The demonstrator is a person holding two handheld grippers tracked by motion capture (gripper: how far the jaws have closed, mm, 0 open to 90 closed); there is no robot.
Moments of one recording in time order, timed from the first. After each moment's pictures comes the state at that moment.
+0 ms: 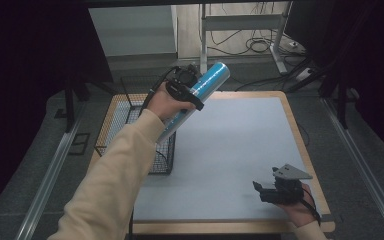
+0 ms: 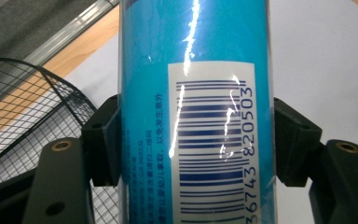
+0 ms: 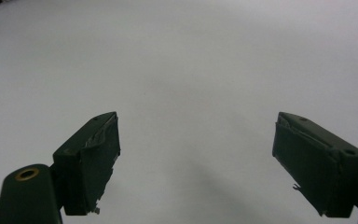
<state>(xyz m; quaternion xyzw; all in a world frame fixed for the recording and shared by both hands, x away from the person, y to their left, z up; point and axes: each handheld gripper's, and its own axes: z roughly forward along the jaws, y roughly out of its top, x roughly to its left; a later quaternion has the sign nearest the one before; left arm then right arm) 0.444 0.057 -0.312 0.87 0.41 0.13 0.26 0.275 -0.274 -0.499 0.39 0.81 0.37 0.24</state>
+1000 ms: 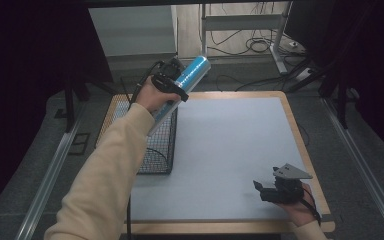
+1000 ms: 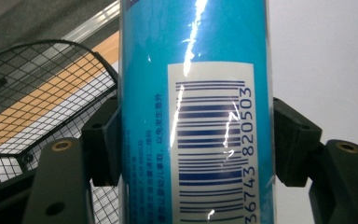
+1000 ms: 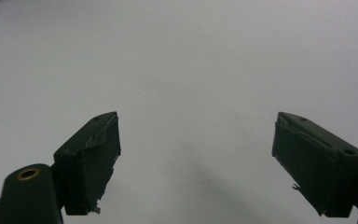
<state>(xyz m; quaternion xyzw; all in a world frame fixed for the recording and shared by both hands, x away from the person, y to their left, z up) 0.480 0.100 -0.325 0.85 0.45 0.15 0.24 0.276 -0.275 -0.500 0.39 0.81 0.37 0.24</state>
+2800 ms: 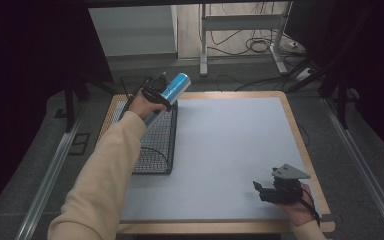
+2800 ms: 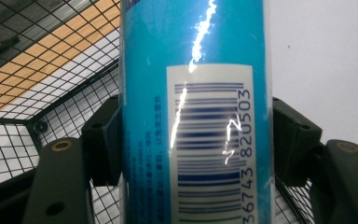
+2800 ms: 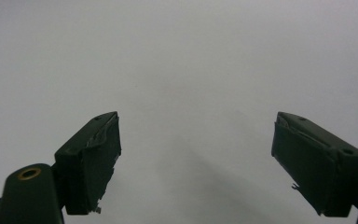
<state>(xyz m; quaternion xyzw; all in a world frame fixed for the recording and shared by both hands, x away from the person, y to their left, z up) 0.524 0.146 -0.411 0.85 0.48 0.14 0.18 0.278 -0.274 -0.504 0.40 0.81 0.36 0.24</state>
